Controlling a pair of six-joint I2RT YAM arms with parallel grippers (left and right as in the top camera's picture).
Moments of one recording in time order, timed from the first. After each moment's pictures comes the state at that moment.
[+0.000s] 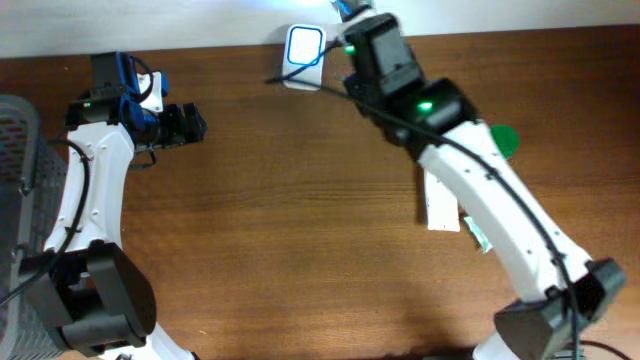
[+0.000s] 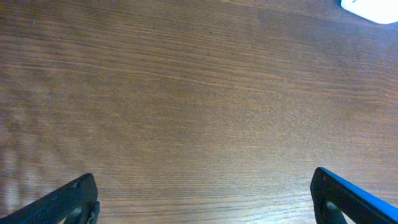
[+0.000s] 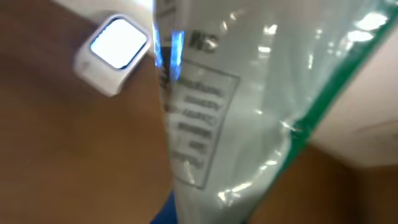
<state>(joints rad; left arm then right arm) 0.11 1.86 1.62 -0.89 0.16 -0.04 0.47 1.75 1.86 -0.87 0.37 -0.11</state>
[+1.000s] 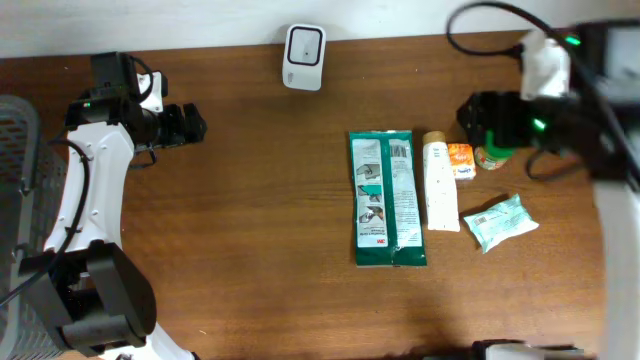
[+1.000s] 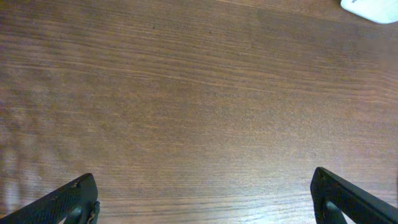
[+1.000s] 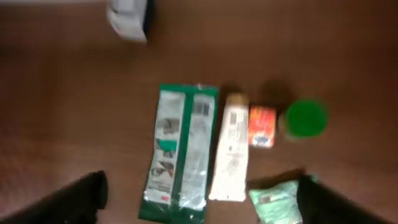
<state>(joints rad) 0.11 1.86 1.62 -0.89 0.16 -0.04 -0.03 1.44 1.94 -1.38 -0.21 0.01</state>
